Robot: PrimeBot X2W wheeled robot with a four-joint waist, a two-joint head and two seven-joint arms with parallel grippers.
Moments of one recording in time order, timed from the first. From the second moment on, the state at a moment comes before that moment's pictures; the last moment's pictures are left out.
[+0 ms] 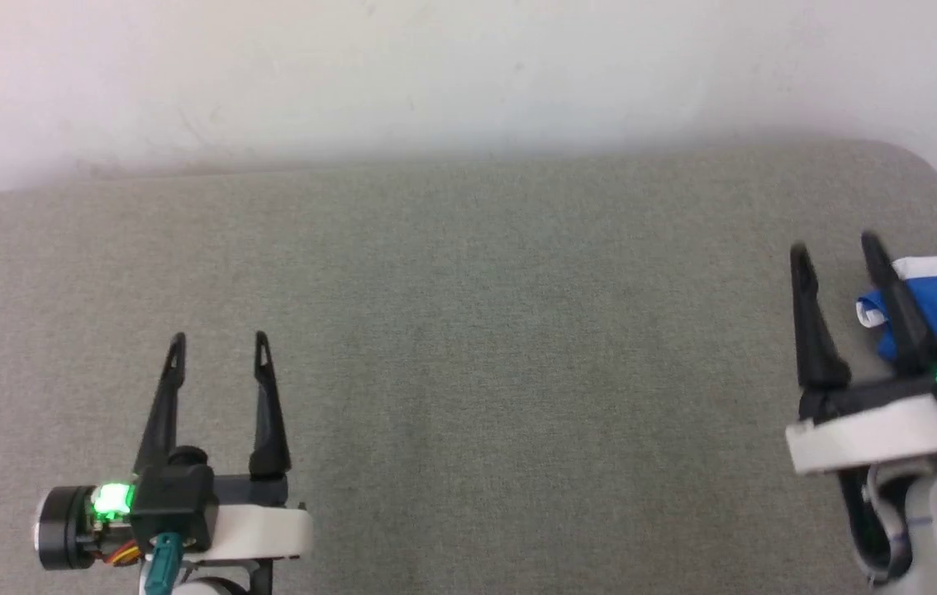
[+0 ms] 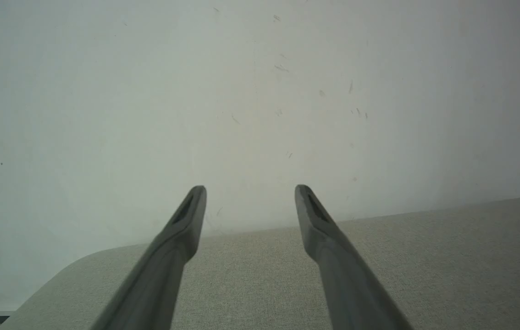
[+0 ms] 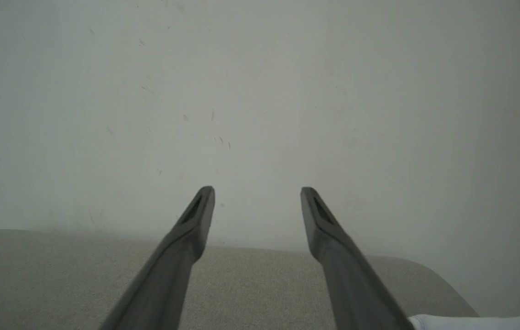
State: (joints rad) left arm 0.02 0.17 -0.13 -0.13 -0.02 0.25 -0.26; right arm -0.20 -0.15 0.00 0.07 0.18 0.13 -0.26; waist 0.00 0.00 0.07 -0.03
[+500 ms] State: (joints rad) left arm 0.04 0.16 -0.14 -0.09 -0.02 0.21 -0.26; right arm 0.01 -0.06 -0.06 -0.02 0.14 0.13 -0.26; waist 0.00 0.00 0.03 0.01
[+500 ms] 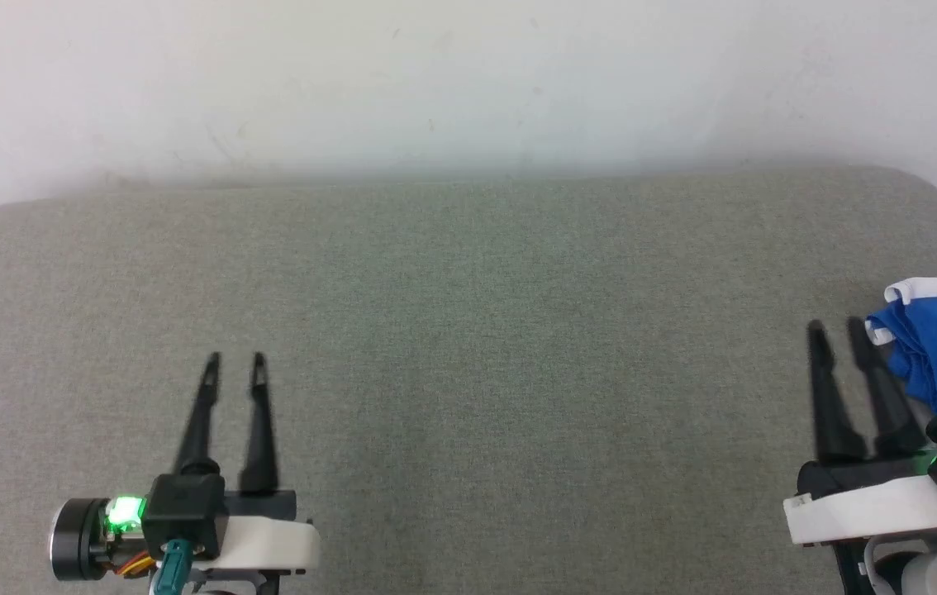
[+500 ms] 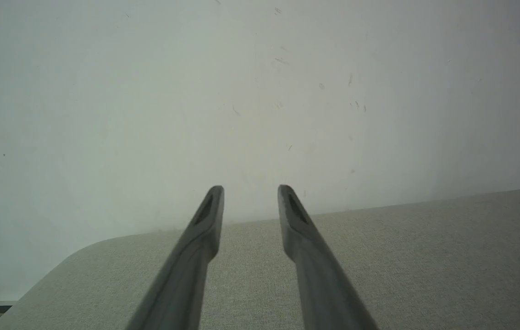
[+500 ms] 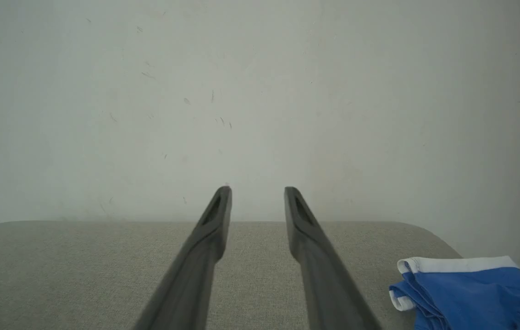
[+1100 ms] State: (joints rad) left arm 0.04 0.15 -0.13 -0.08 -0.02 0.19 -0.23; right arm 0.01 -0.06 -0.06 -0.02 0.13 0.13 -0.23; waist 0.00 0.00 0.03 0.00
